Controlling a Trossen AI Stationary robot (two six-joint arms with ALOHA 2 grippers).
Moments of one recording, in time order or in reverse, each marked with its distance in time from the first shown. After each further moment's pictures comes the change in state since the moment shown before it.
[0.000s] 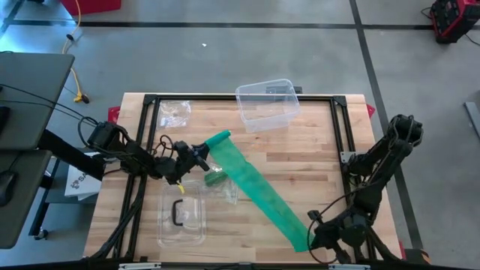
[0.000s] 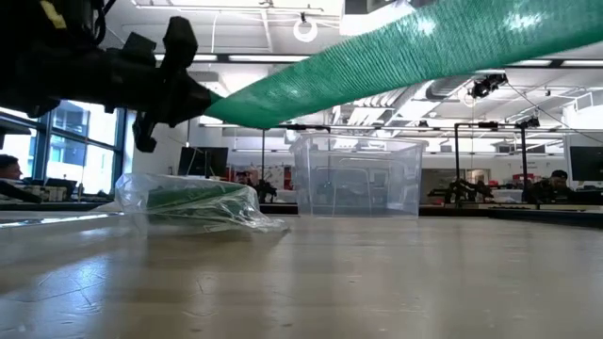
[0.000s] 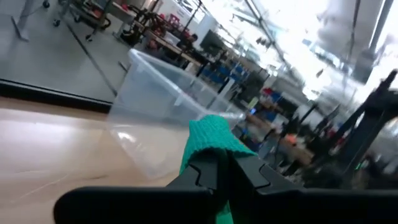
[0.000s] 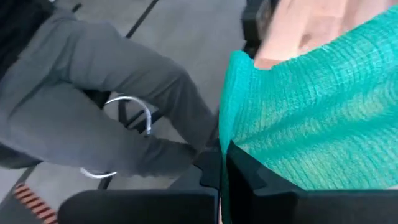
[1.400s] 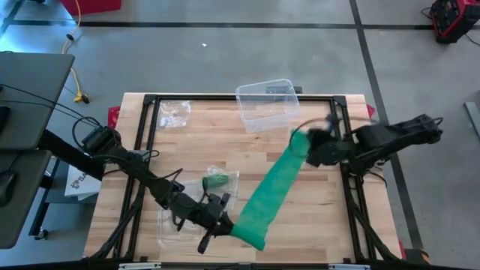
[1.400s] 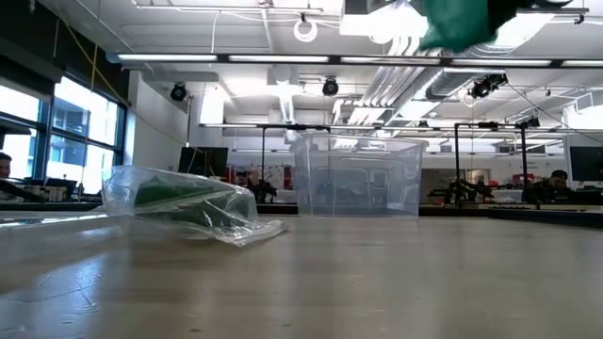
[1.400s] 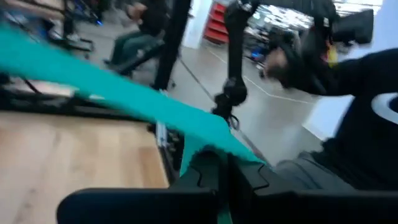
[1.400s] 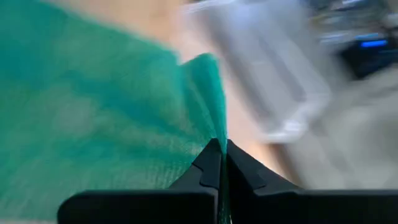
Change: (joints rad) left arm -0.319 -0.019 0.780 -1.006 0.857 0.164; right arm -0.745 -0.291 0.387 -1.093 0.545 -0.224
